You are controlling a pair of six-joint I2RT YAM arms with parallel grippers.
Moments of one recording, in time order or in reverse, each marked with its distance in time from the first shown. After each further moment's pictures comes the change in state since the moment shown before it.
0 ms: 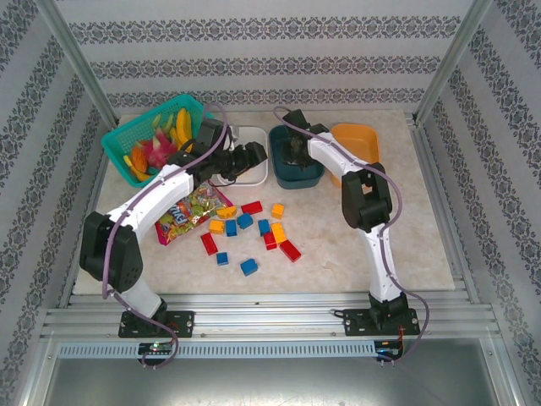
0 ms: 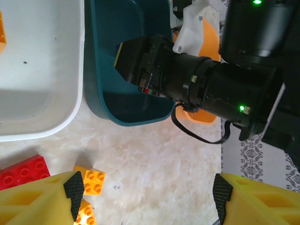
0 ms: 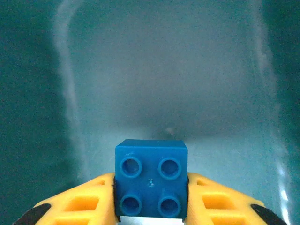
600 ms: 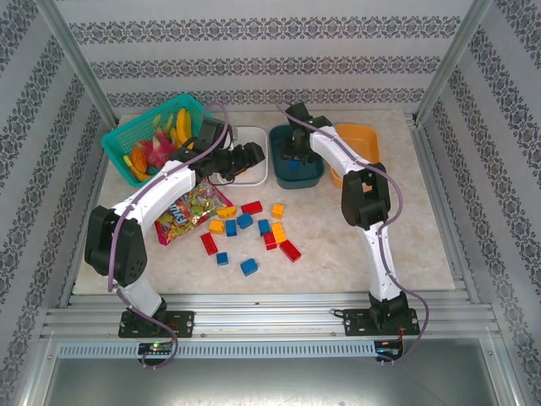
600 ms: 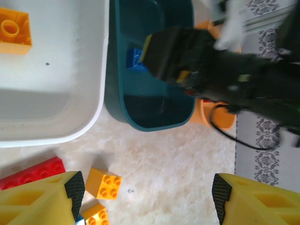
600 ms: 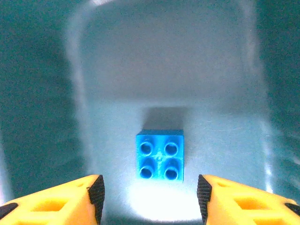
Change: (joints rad) left arm 0.018 0.040 0.032 -0.059 -0.023 0.022; right arm -0.011 -0.012 0.111 -0.103 -0.038 -0.028
